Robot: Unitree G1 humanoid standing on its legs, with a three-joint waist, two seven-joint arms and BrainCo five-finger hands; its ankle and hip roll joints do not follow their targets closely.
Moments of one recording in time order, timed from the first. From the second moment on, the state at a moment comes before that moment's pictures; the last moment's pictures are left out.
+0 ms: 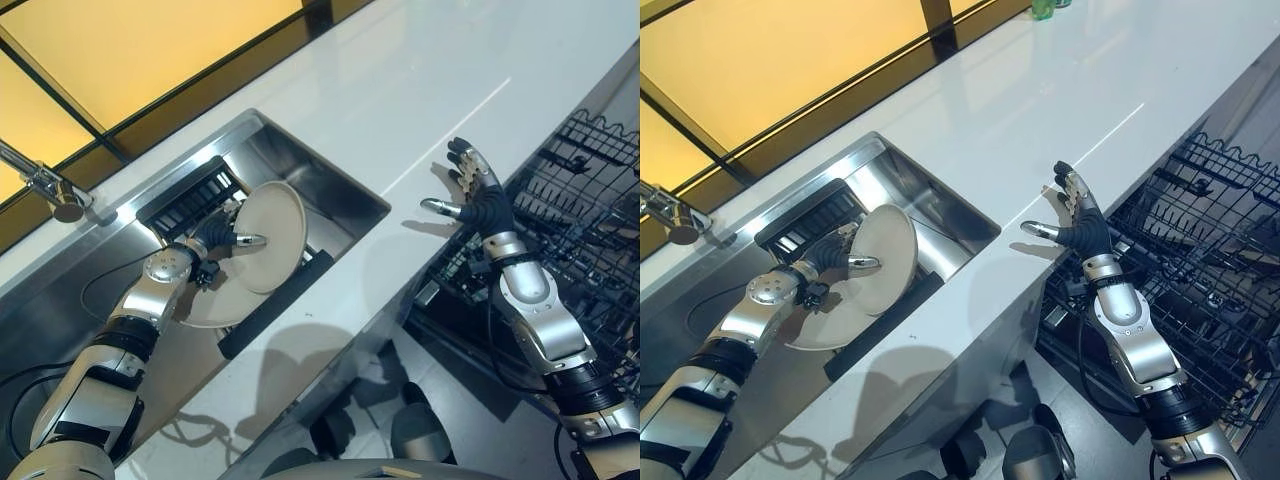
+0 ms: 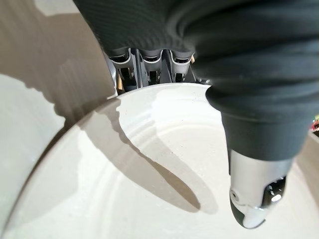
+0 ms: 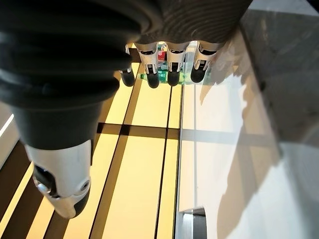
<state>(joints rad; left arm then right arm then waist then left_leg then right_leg) -0.55 0.67 -0.34 0.63 -0.36 -0.07 -0.25 -0.27 -0.61 0.16 -0.12 0.35 -0.09 -0.14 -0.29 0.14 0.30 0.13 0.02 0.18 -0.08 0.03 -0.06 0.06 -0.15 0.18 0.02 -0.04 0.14</state>
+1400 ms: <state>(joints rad) -0.49 0.60 -0.33 0.45 -0.39 -0.13 -0.23 -0.27 -0.62 0.13 -0.12 0.35 -0.08 -0.12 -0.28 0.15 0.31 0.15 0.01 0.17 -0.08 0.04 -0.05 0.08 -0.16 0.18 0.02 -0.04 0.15</state>
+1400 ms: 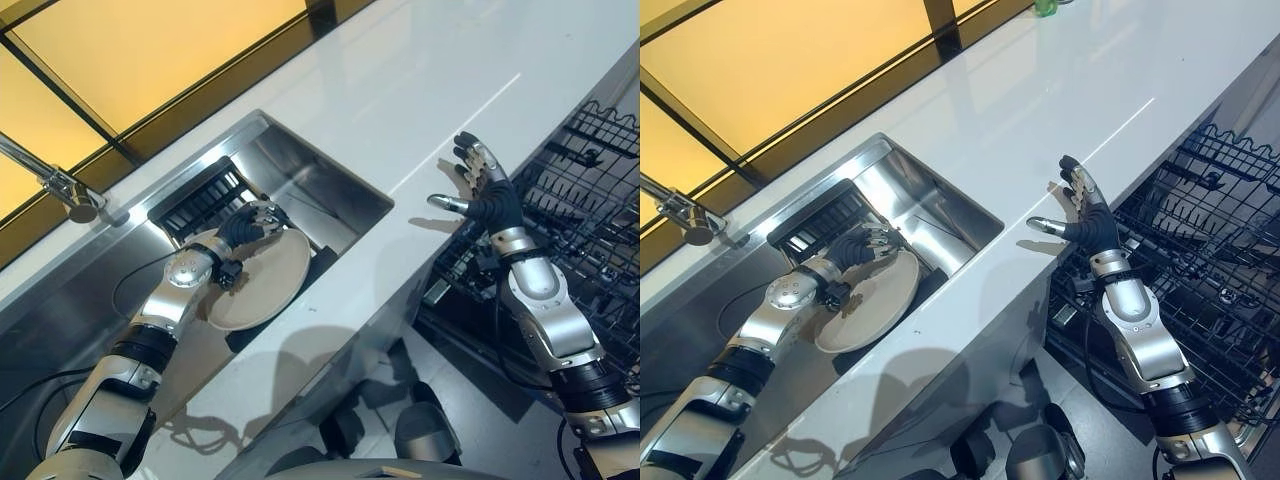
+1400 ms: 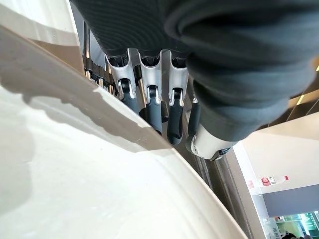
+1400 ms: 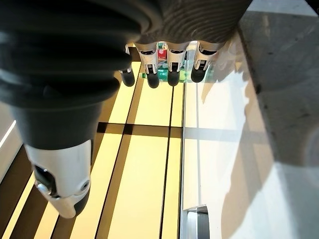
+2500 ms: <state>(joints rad) -0.17 0.76 0.04 -0.13 0.26 -0.36 0.34 -0.07 -0.55 0.07 -0.15 0.35 -0.08 -0.15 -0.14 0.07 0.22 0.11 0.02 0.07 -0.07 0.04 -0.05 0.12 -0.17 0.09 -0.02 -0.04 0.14</state>
